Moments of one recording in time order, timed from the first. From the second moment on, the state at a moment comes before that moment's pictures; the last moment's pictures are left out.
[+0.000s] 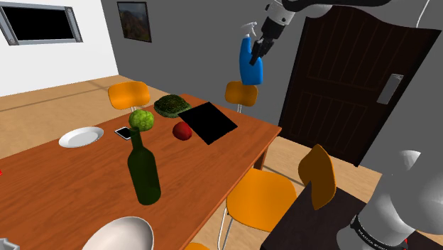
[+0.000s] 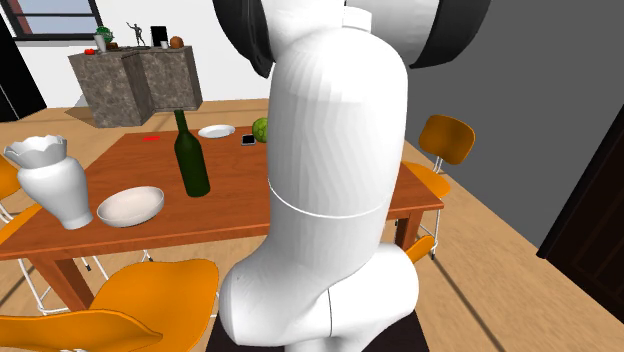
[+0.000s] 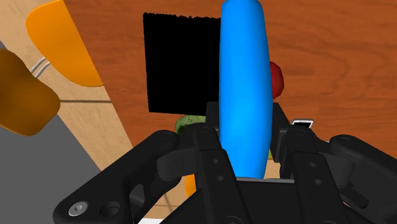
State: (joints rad) arm 0.18 -0.13 -0.28 -1.67 0.07 1.92 -0.29
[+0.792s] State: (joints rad) arm 0.29 -0.15 -0.10 -1.70 -0.03 1.94 0.02
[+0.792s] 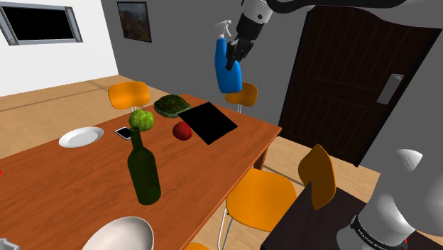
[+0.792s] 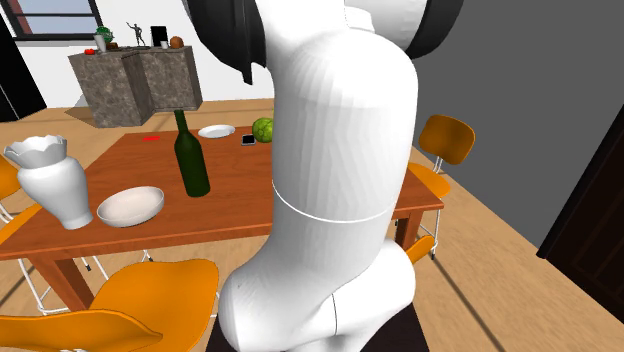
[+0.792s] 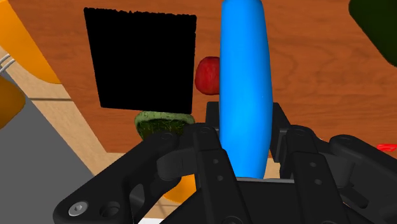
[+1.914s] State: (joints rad) arm 0.46 0.09 0.12 -1.40 -0.18 1.85 0.43
